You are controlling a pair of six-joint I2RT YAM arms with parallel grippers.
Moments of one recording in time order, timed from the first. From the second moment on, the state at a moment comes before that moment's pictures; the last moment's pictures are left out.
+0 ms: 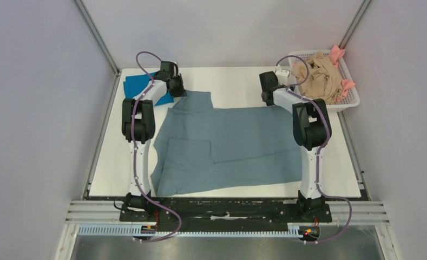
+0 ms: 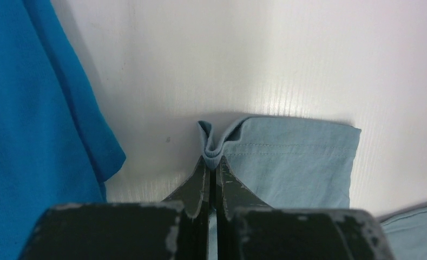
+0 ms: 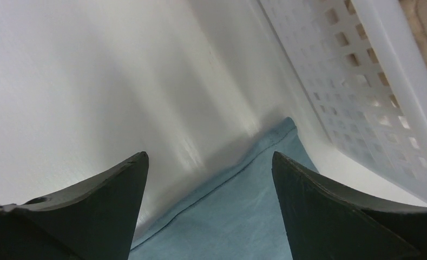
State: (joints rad) left arm -0.13 2.40 1.94 -0.43 0.19 -0.35; right arm 0.23 2.22 1.61 -0.35 0.72 0.40
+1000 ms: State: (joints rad) left arm -0.13 2.30 1.78 -0.30 0.32 -0.34; right arm 0.21 2.08 1.37 -0.35 0.79 0.46
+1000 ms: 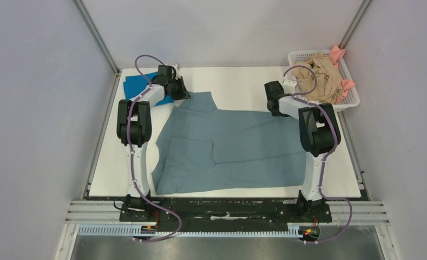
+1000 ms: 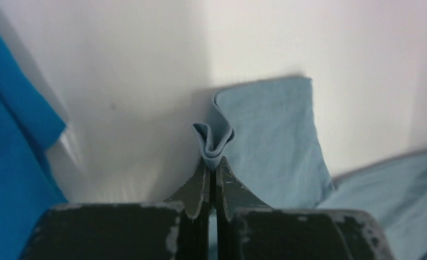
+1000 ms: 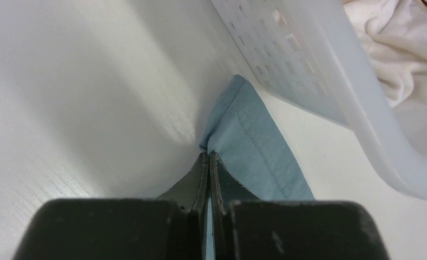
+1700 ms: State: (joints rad) left arm -0.26 1.71 1.17 -0.19 0.35 -0.34; right arm 0.31 1.59 0.90 -0.19 0.67 0.37
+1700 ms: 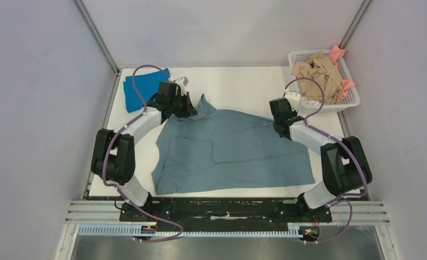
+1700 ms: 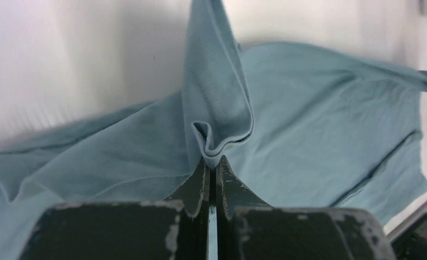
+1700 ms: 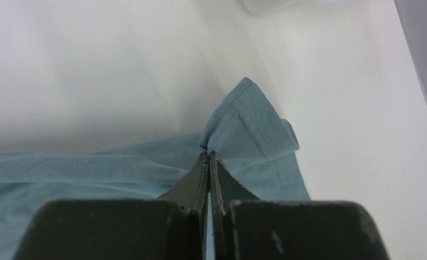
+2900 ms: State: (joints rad) left arm -0.52 0.80 0.56 -0.56 -0.12 -0.69; right arm 0.29 1.30 0.71 -0.31 0.67 0.34
